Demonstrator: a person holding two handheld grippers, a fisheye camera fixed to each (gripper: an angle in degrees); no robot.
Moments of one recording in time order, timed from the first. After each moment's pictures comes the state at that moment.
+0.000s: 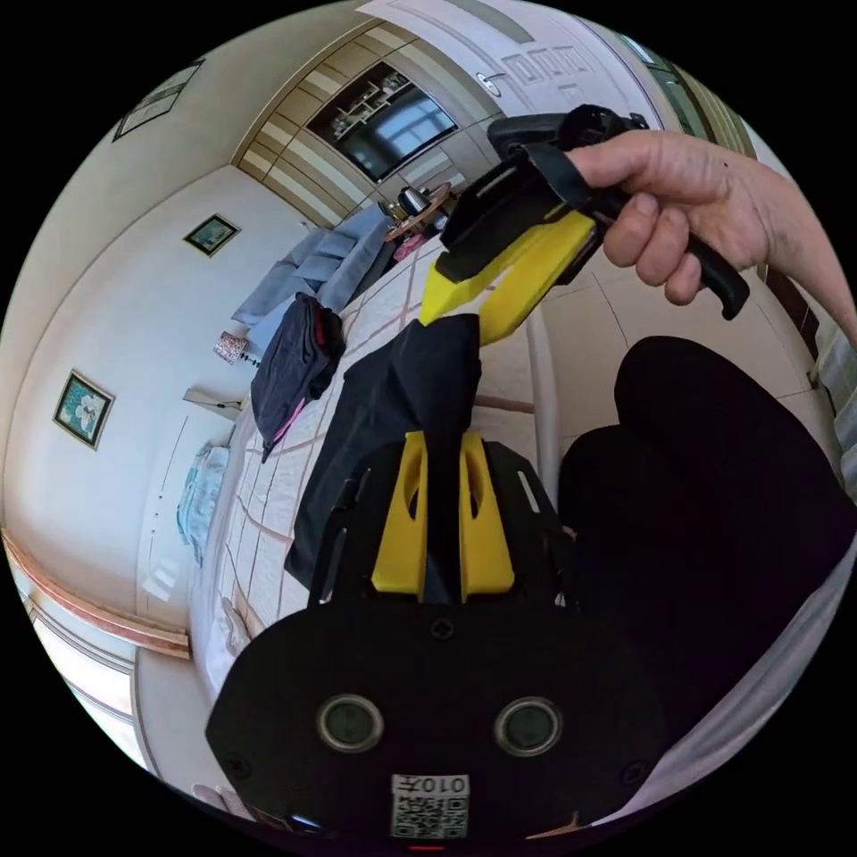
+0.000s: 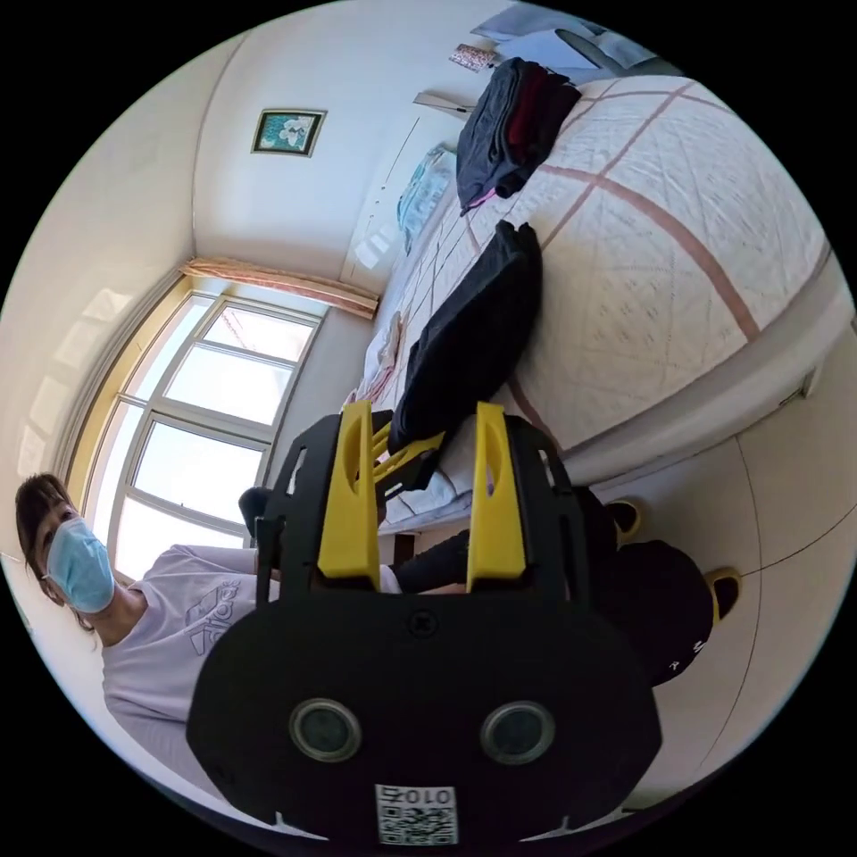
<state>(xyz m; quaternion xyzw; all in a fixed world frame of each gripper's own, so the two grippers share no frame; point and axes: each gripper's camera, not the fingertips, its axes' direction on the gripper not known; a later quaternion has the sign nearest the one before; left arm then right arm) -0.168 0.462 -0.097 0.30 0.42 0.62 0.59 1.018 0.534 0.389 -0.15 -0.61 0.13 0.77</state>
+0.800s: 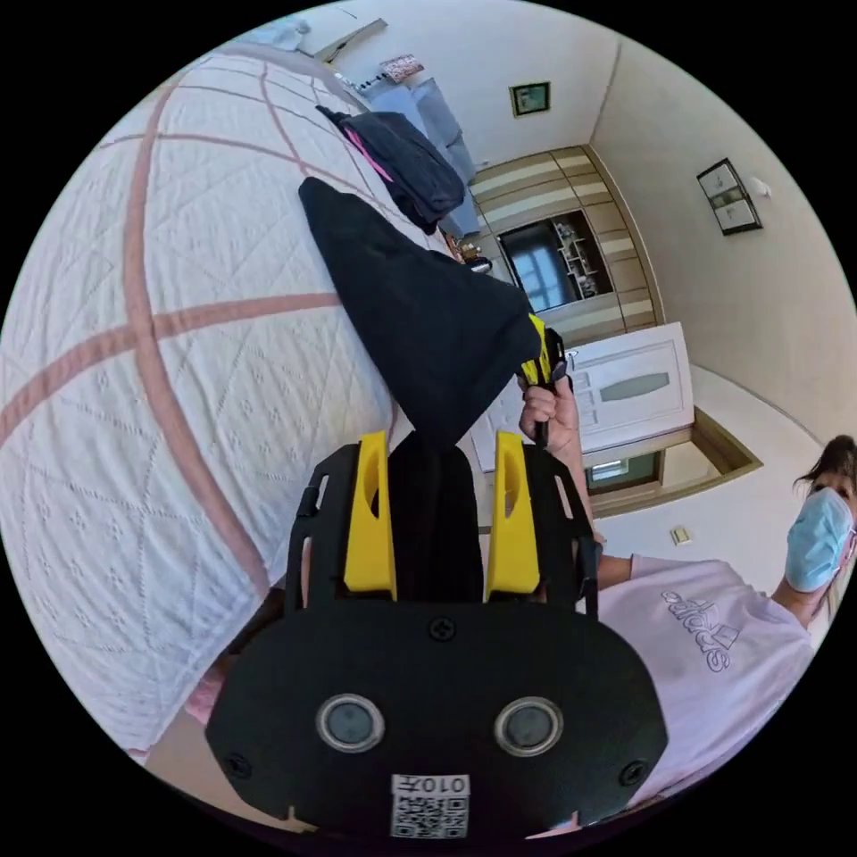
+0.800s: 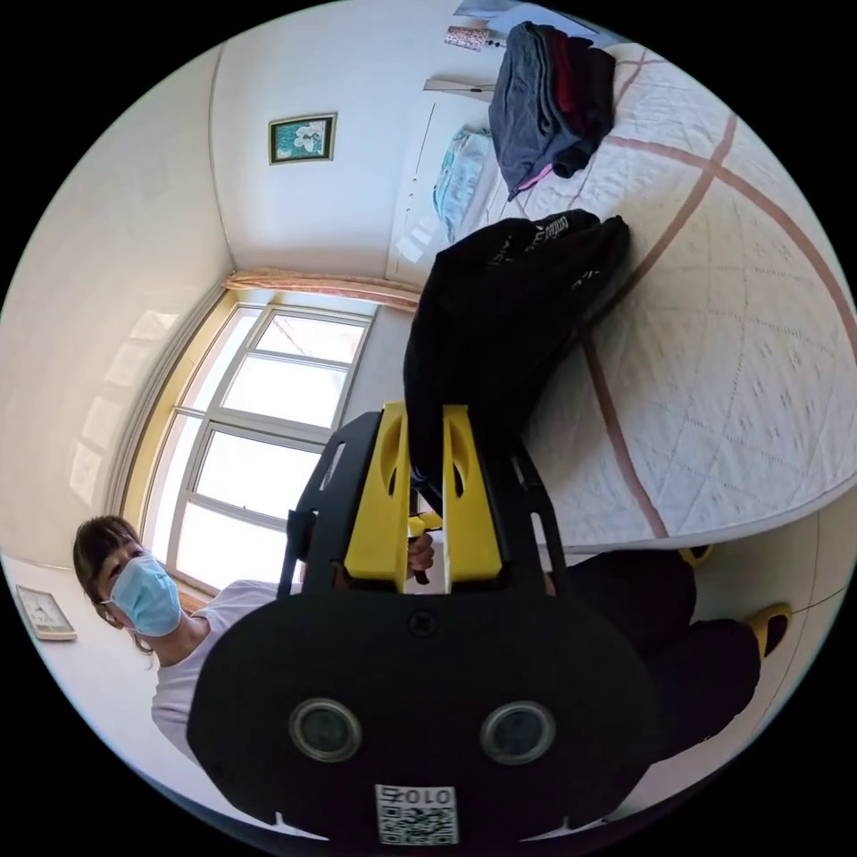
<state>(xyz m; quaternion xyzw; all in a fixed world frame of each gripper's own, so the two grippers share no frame) -0.226 0.289 0.300 -0.32 0.78 0.22 0.49 0.955 0.442 0.427 -0.17 -0.69 0.13 0.69</state>
